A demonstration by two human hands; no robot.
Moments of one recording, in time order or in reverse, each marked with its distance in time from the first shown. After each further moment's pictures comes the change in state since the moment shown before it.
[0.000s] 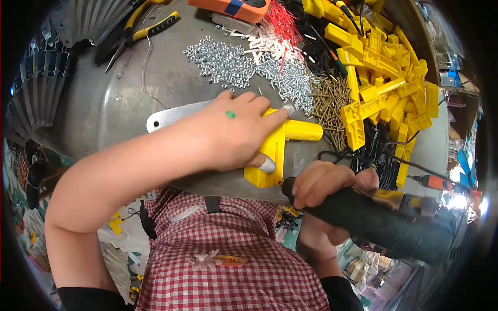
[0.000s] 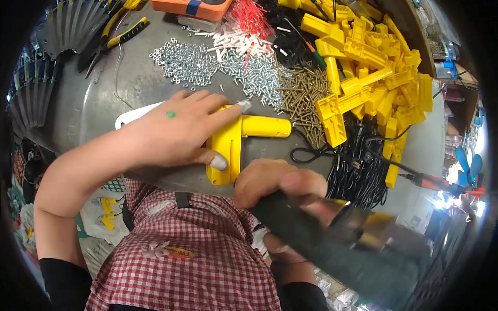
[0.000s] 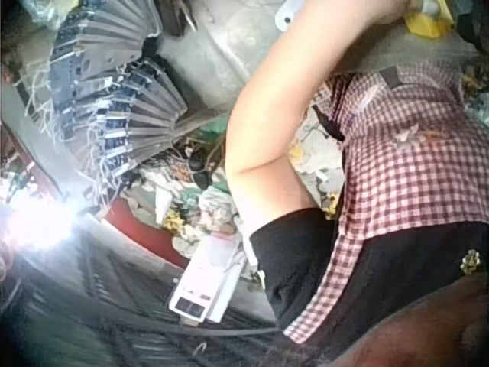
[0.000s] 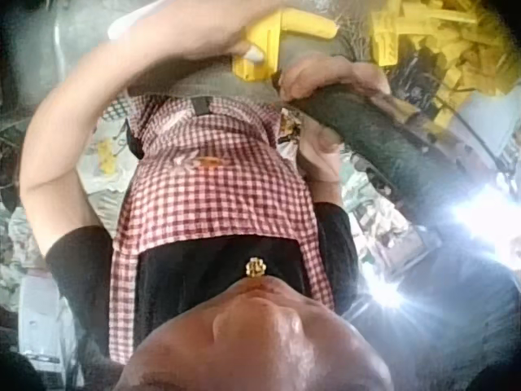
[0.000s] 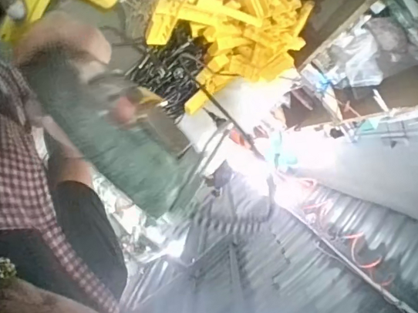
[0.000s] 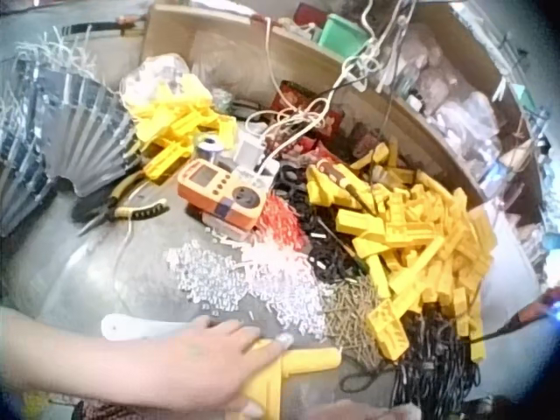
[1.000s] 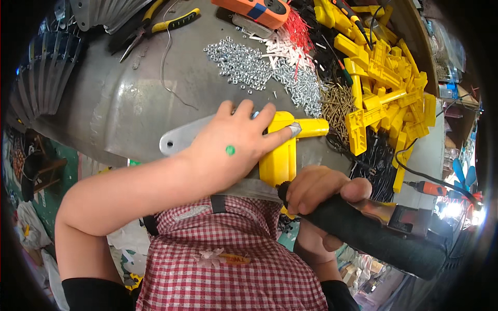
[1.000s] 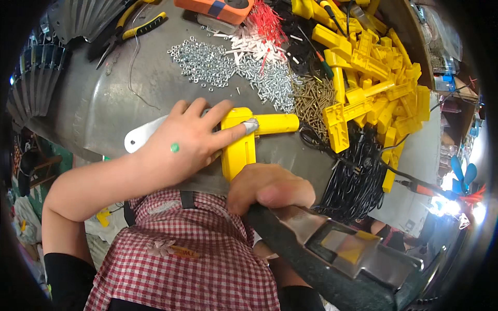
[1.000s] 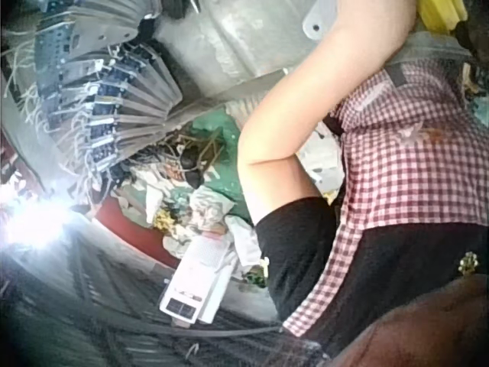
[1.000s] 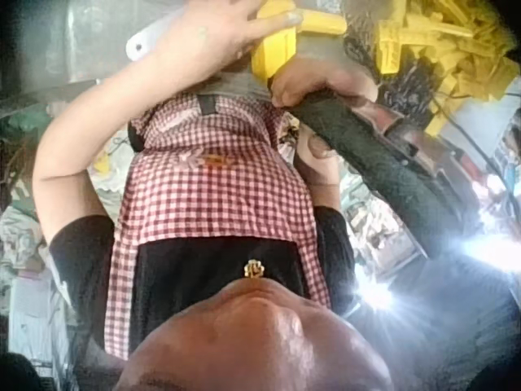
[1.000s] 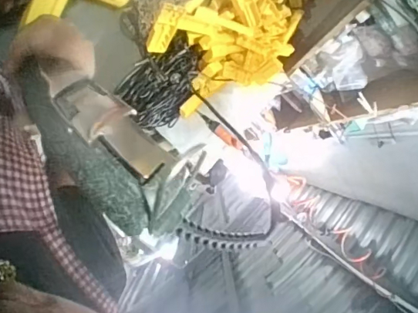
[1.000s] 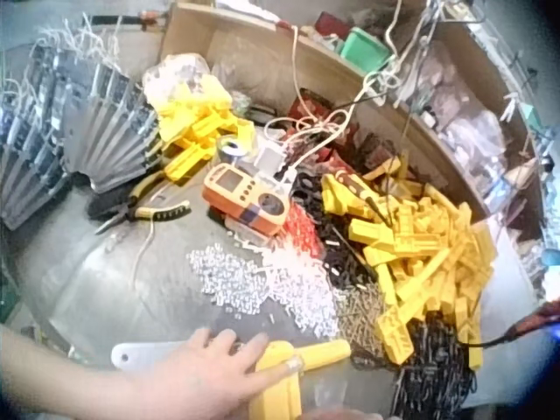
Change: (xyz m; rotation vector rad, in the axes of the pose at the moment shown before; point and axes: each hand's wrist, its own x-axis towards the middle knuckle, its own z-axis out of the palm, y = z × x) left_hand -0.033 -0.006 0.028 0.224 0.299 0.046; right_hand 0.016 0.014 0.014 0.143 -0.211 -0.026
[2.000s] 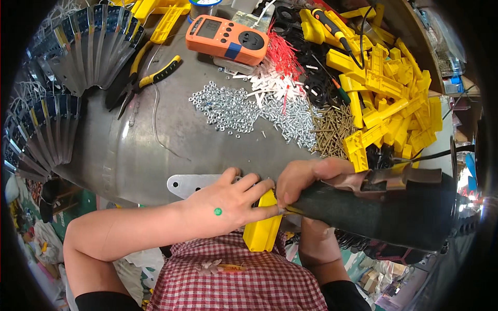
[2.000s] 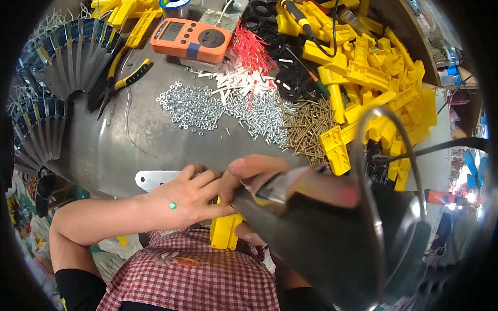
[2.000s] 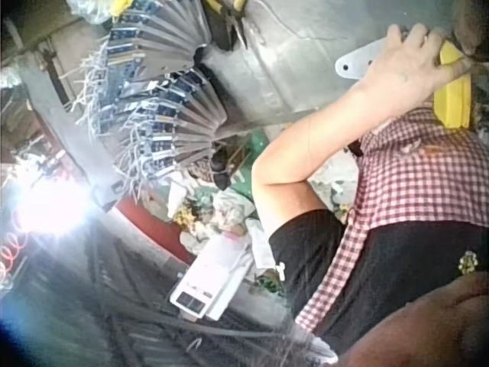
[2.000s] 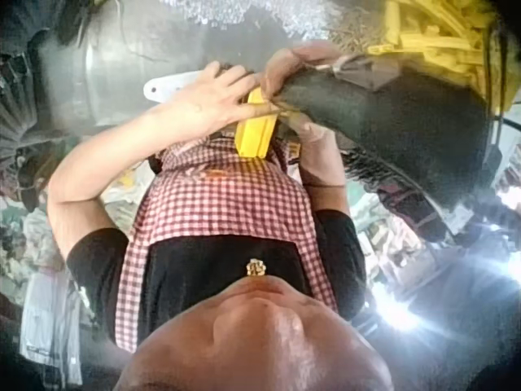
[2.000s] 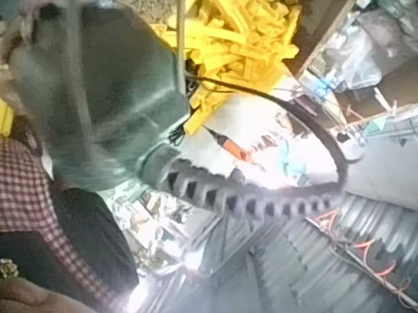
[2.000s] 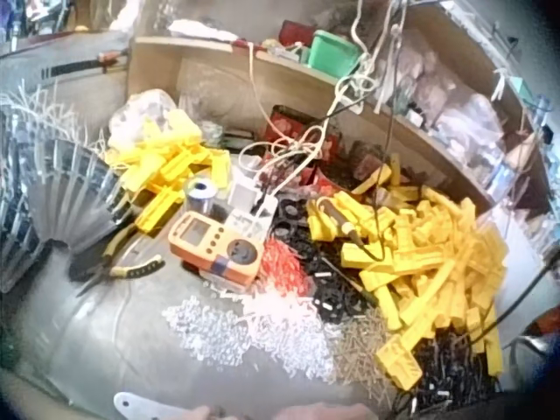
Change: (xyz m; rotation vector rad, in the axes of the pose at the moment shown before) left_hand 0.001 -0.002 -0.012 -0.127 -0.199 0.320; right_hand 0.022 0.007 -0.023 0.217 0.293 0.307
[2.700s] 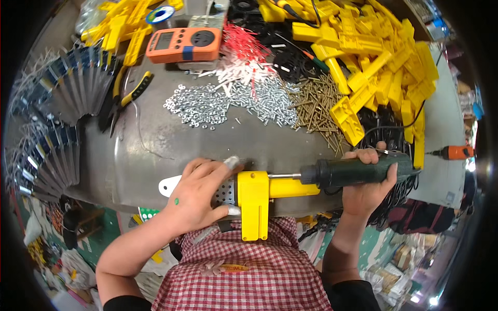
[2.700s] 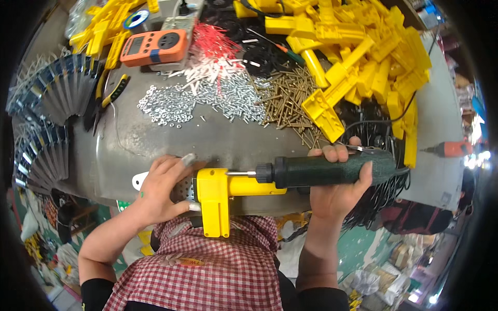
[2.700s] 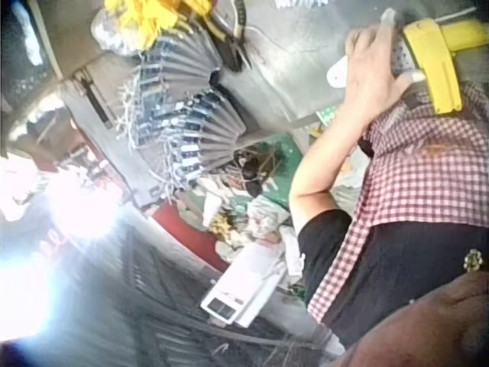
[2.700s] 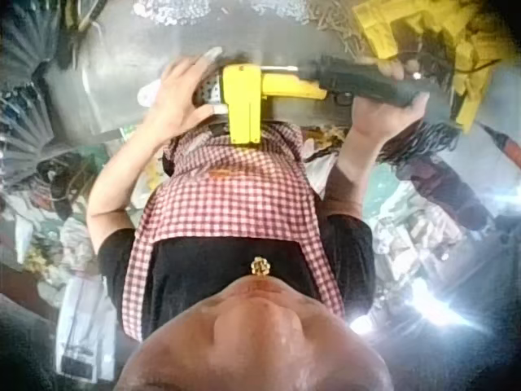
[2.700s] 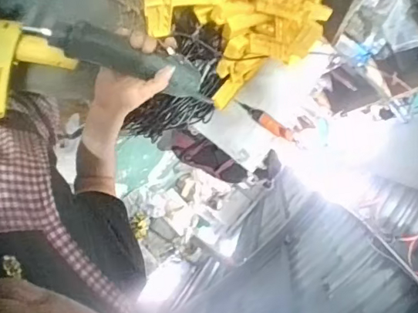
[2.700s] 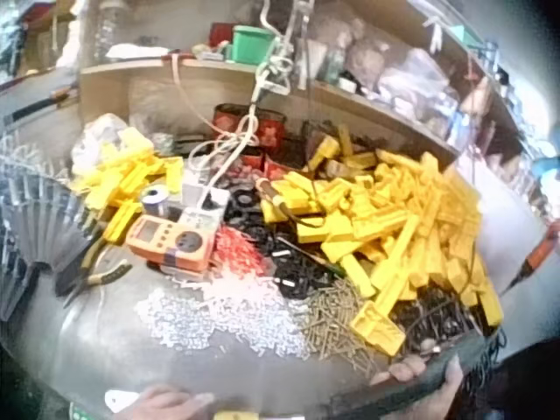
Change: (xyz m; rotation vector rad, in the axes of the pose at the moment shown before) left_hand -0.011 0.010 0.006 -0.216 0.101 -0.411; right_hand -0.074 -0.029 -0.085 0.482 0.606 -0.292
